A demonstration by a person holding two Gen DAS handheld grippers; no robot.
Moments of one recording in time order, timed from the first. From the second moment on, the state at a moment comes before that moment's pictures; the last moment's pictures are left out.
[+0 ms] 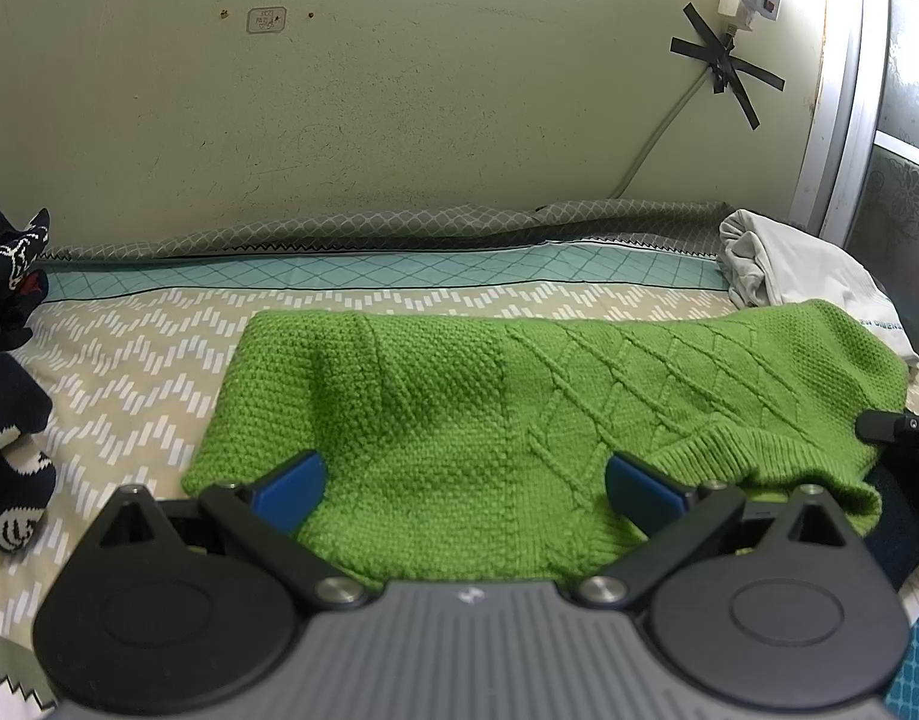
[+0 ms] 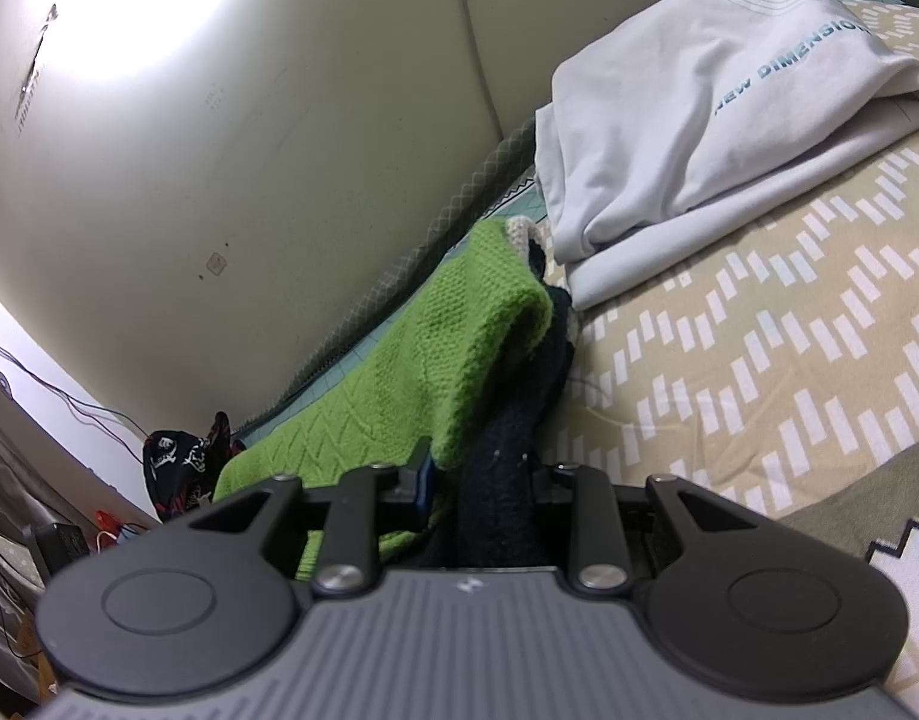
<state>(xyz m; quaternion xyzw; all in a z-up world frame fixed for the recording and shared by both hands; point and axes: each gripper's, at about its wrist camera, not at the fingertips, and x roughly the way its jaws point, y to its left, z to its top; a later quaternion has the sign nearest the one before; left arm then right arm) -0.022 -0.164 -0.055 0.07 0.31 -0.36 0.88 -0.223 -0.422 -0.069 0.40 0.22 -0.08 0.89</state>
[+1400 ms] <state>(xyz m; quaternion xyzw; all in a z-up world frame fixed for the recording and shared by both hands) -0.021 -0.163 -0.054 0.08 0.31 -0.37 0.87 -0.227 -0.420 -0.071 0.41 0.22 -0.09 0.88</state>
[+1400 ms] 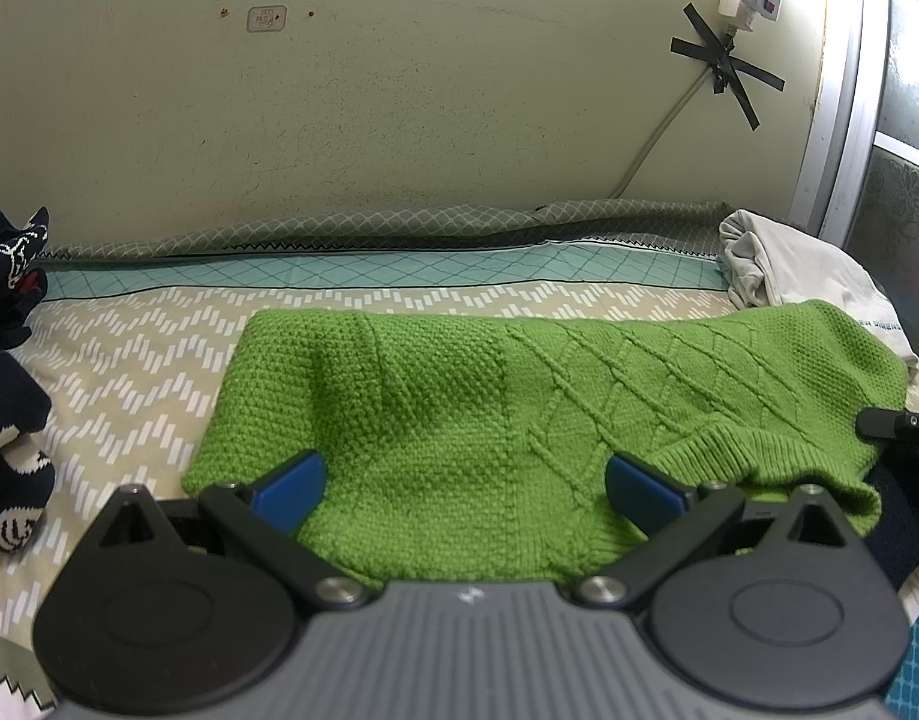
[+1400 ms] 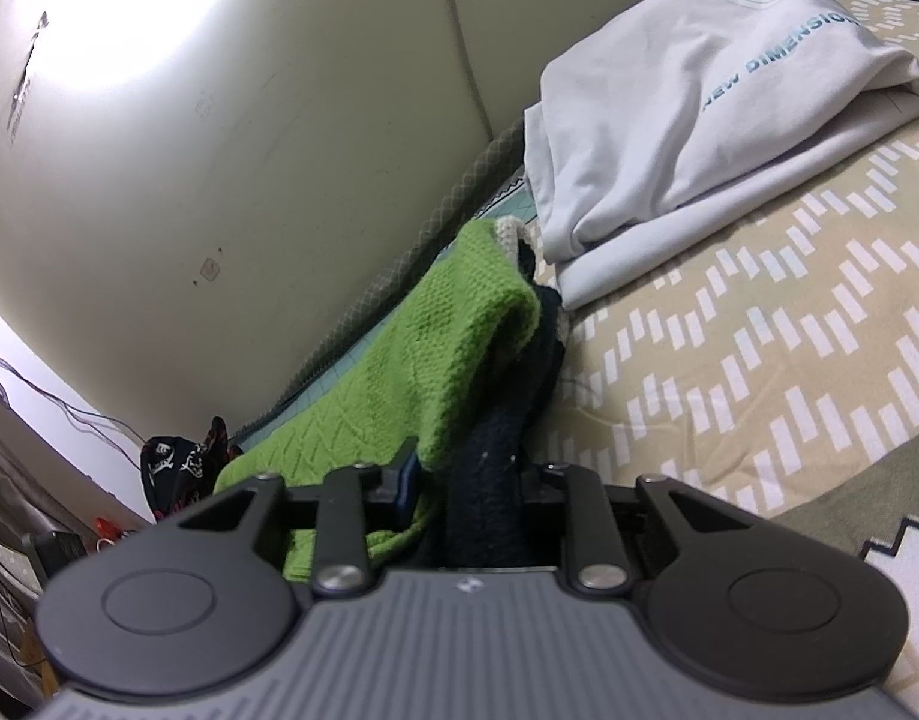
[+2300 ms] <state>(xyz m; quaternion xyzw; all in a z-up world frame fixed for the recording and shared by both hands) -0.022 -0.163 -0.054 0.08 0.31 -0.37 0.87 -0.224 -0.421 -0.070 0.40 0.22 -0.08 0.88</state>
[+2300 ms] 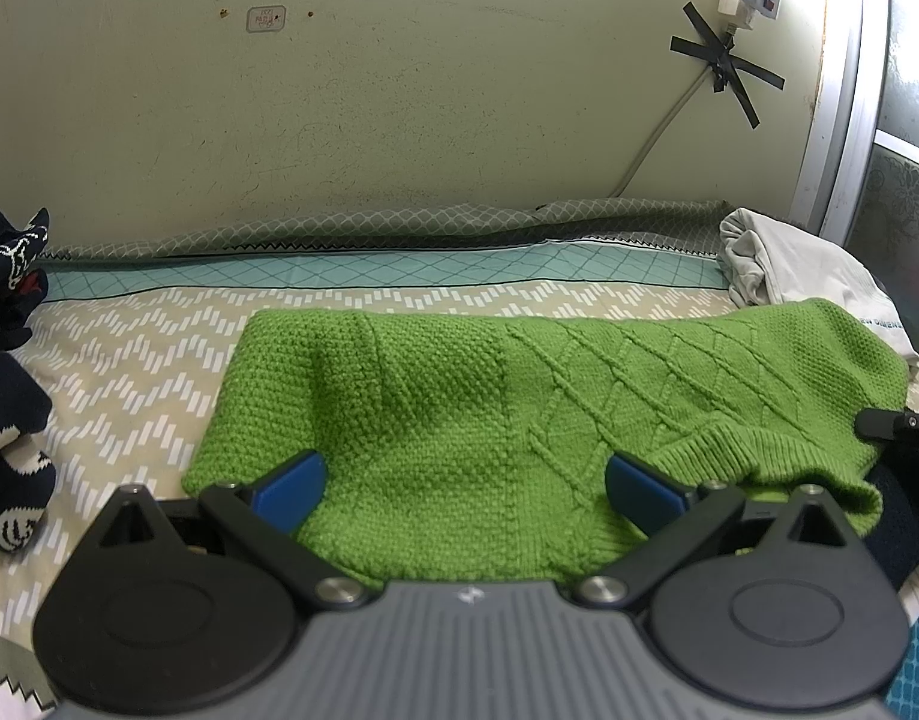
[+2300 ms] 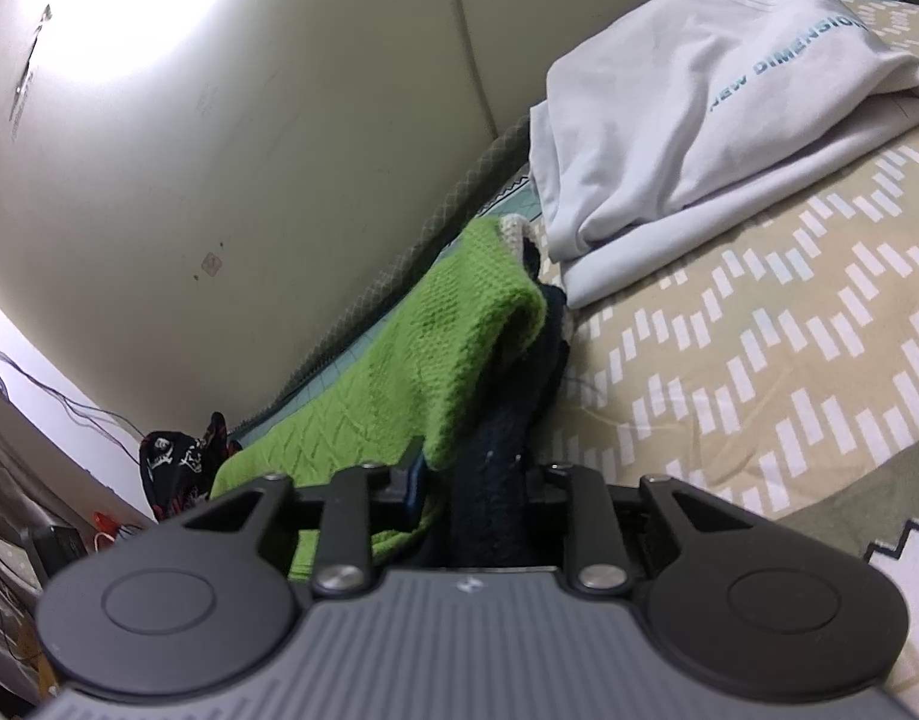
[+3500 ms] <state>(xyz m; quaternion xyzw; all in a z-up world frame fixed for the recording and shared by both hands) 0.037 -0.007 -0.024 -0.21 0.27 -0.36 0.87 -0.024 -0.159 -0.022 0.00 0.35 0.18 0.92</state>
